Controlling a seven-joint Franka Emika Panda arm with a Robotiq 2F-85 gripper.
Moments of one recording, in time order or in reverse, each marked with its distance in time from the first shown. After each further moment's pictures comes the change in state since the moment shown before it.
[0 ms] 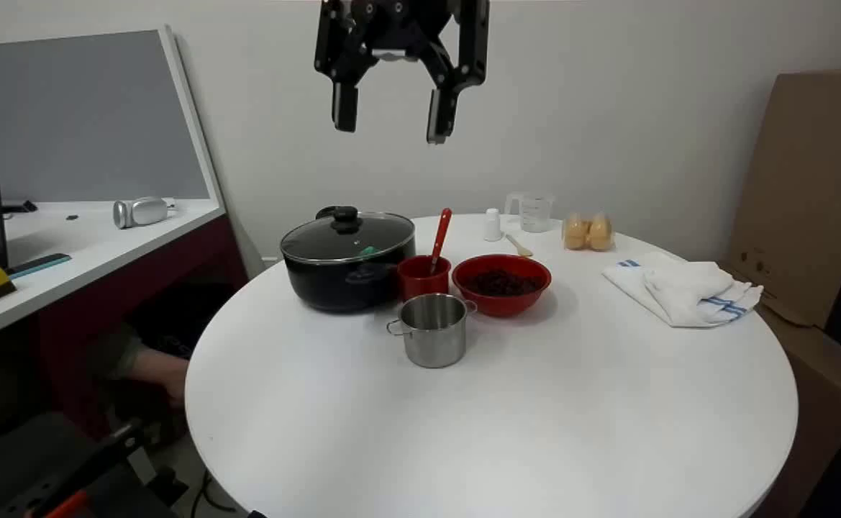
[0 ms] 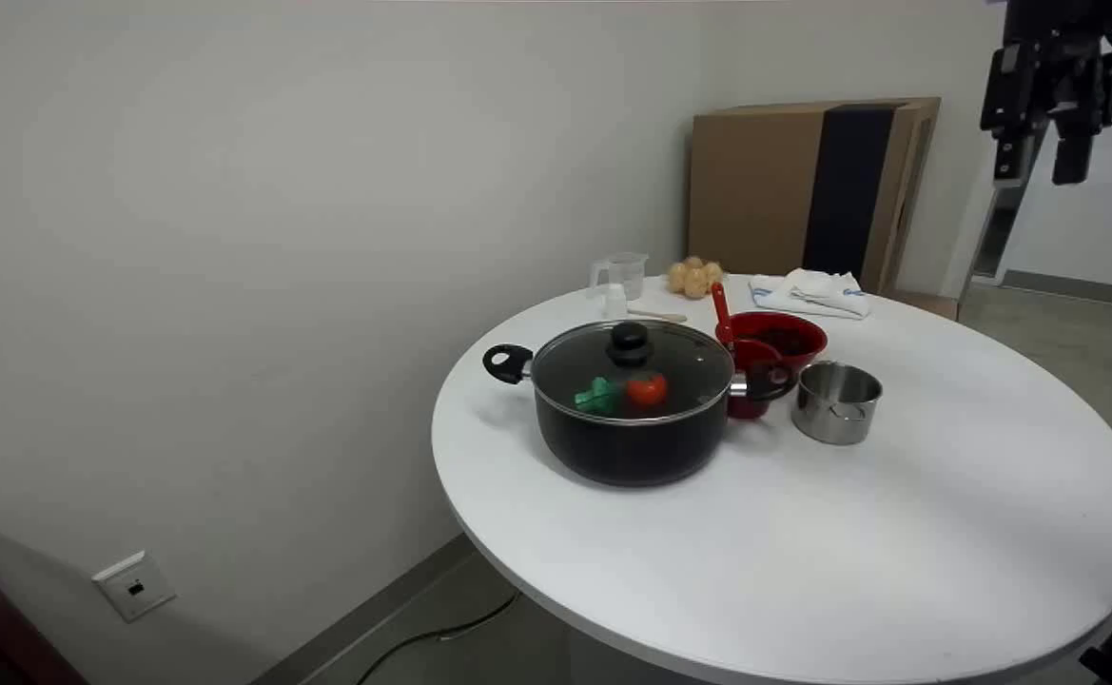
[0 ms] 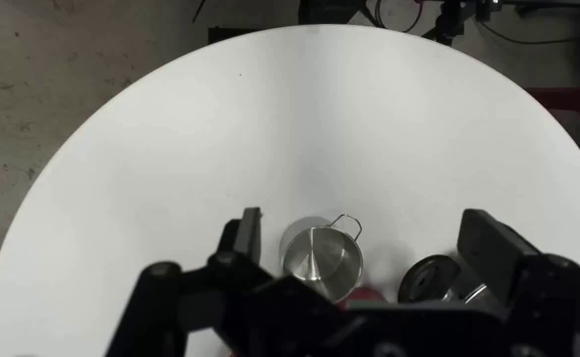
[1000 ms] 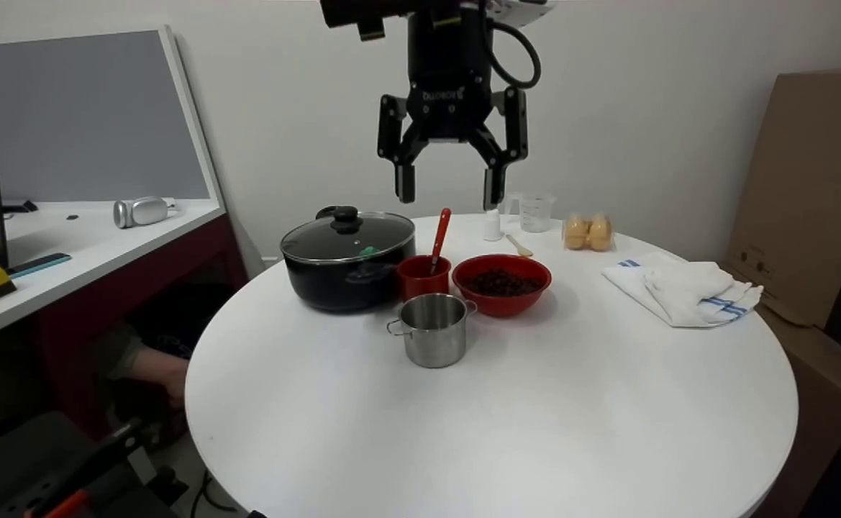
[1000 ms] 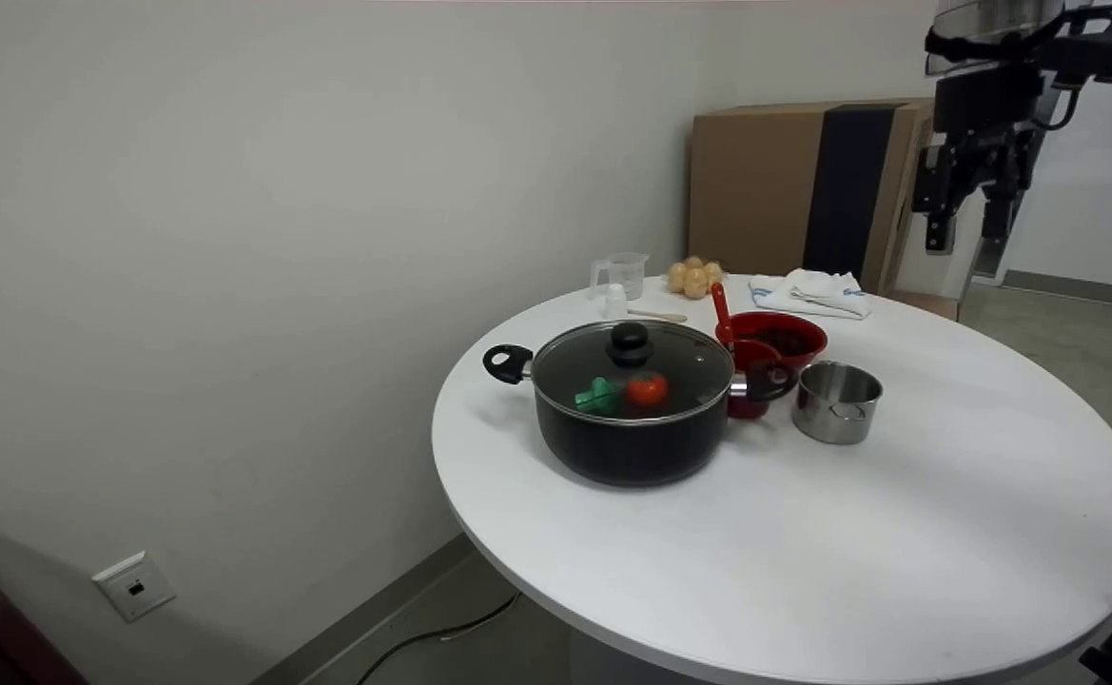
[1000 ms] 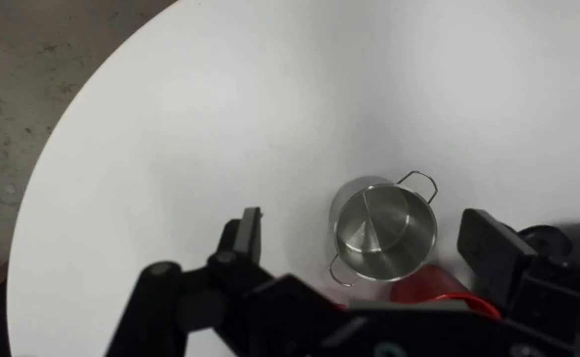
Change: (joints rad) arm -0.026 0.192 0.038 0.006 -0.053 0.264 0.033
